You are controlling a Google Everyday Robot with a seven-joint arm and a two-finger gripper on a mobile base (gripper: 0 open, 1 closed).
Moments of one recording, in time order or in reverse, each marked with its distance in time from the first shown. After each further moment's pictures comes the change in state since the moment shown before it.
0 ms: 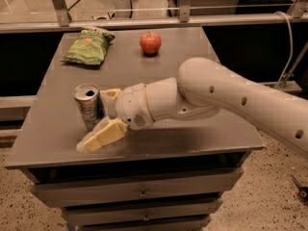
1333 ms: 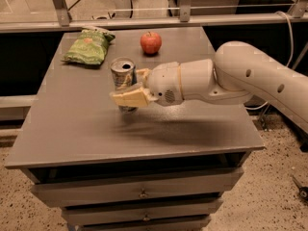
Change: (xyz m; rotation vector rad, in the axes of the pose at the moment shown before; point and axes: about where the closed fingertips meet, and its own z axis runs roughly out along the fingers) arm -0.012 -0.058 -0.074 0.151 -0.060 0.028
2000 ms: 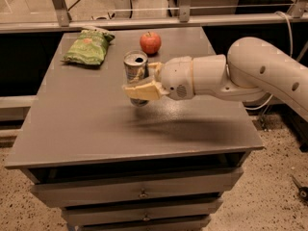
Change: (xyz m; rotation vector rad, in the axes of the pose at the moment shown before) arm 0.001 -0.022 -0.025 0.063 0.001 -0.028
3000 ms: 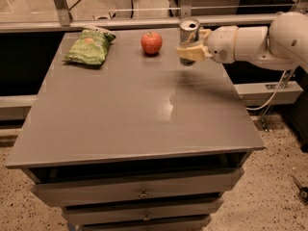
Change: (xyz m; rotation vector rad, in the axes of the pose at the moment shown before) arm 0.025 -0.184 -0.106 0.287 0.034 -0.080
